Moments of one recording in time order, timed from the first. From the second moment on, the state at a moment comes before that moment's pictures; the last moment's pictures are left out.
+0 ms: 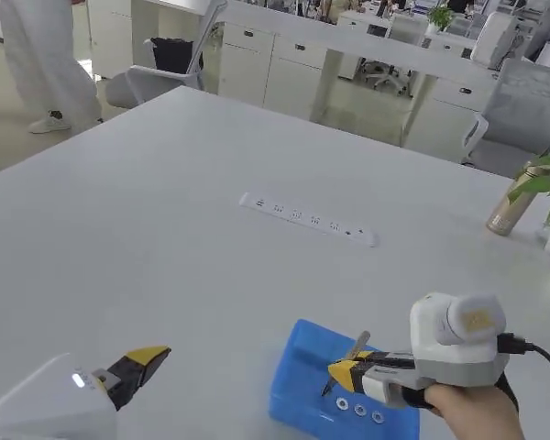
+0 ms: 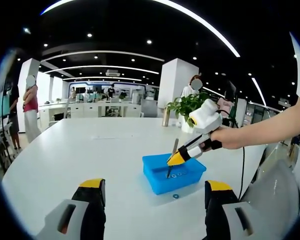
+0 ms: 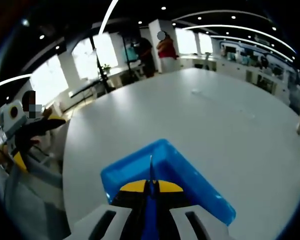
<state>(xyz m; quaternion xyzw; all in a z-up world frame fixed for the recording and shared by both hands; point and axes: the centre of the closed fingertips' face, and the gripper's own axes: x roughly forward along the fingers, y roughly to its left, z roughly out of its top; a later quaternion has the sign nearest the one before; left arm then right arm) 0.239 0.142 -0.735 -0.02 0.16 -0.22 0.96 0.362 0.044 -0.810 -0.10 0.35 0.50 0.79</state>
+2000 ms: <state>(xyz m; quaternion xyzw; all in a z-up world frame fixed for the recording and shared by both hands) 0.240 0.146 -0.733 -0.03 0.16 -0.21 0.96 0.285 0.060 -0.819 -0.16 0.32 0.54 0.76</state>
